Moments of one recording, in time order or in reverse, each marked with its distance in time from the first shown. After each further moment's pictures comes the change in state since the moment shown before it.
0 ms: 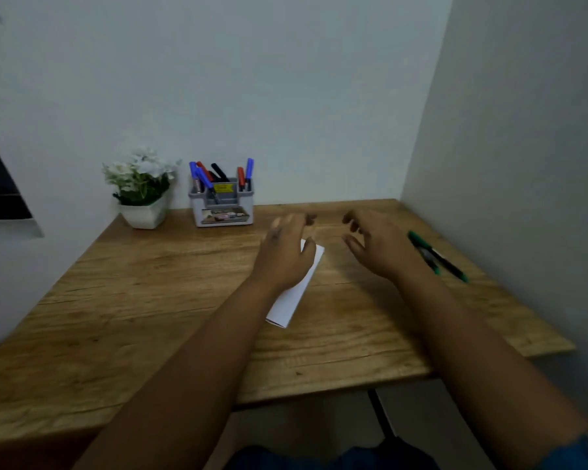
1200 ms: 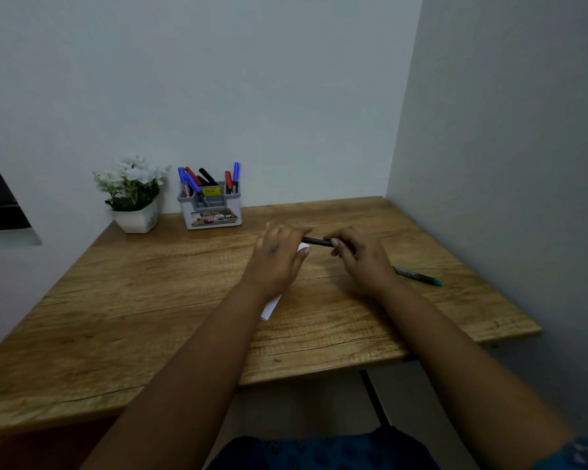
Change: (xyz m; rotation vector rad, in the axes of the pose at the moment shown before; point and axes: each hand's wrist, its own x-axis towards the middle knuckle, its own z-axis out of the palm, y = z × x) left_hand -0.014 -0.001 0.022 0.212 -0.036 0.186; right_hand -0.040 -0.005 0.005 0.373 0.064 0.126
